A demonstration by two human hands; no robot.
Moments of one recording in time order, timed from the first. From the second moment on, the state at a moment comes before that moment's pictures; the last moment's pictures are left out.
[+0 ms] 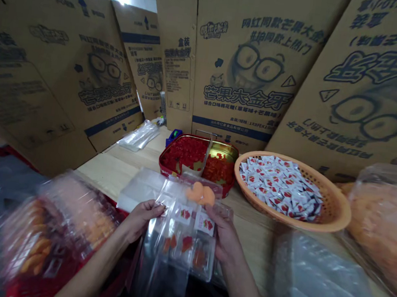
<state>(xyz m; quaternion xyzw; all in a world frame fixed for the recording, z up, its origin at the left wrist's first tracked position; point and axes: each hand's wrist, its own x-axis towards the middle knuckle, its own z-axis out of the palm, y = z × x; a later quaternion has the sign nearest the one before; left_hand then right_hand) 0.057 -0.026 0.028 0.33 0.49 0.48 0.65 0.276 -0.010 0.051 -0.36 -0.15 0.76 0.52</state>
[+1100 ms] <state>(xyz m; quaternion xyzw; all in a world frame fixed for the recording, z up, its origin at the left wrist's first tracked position) 0.072 -0.041 0.041 0.31 0.54 0.48 0.62 0.260 0.028 0.087 -0.29 -0.26 0.54 0.75</state>
